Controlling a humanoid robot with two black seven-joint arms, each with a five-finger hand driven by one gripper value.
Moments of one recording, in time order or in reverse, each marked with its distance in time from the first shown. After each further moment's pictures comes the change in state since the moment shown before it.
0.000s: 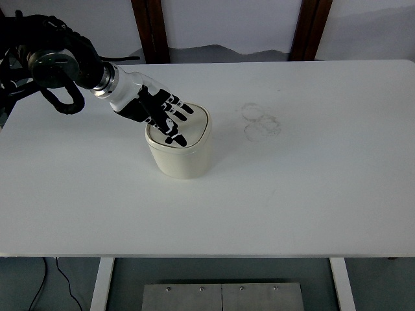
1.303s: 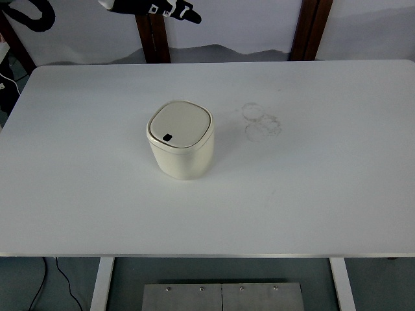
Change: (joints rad) left arm -0.046 0.046 -0.328 0.201 0.002 0.000 -0.132; right arm -0.002 0.000 0.001 0.001 0.000 0.000 0.000
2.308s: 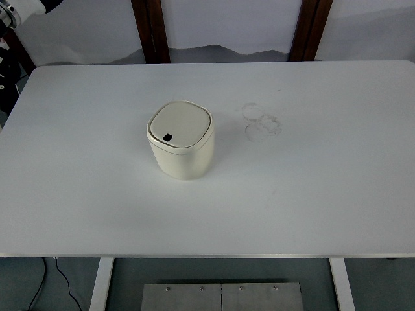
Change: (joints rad) left arm 0.582 -0.002 -0.596 0.294 -0.010 -0.003 -0.441; right arm 0.000 0.000 0.001 0.001 0.000 0.000 0.000
